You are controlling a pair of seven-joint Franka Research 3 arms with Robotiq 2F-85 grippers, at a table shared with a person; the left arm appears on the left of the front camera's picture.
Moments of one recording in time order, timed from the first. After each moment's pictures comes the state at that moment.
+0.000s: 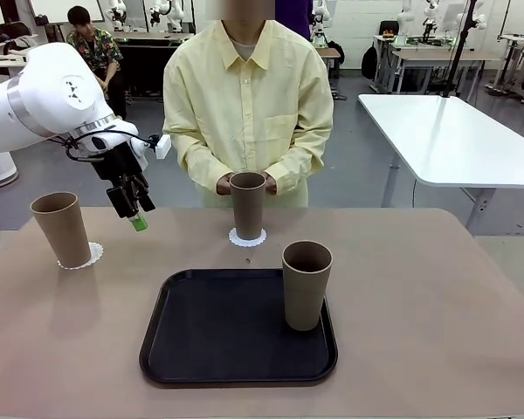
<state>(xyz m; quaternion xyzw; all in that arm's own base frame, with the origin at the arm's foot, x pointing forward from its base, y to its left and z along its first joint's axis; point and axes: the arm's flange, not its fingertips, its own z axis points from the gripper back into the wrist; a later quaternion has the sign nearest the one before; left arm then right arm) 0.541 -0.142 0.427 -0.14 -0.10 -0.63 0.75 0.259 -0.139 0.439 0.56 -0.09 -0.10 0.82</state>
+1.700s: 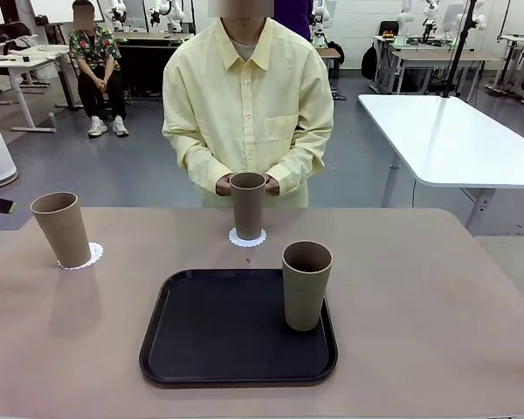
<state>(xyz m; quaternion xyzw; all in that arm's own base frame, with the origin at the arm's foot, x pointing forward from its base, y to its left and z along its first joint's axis) 0.424 0.166 0.414 -0.60 -0.18 -0.26 0.74 0.259 -0.140 0.439 0.56 -0.09 -0.11 0.82</state>
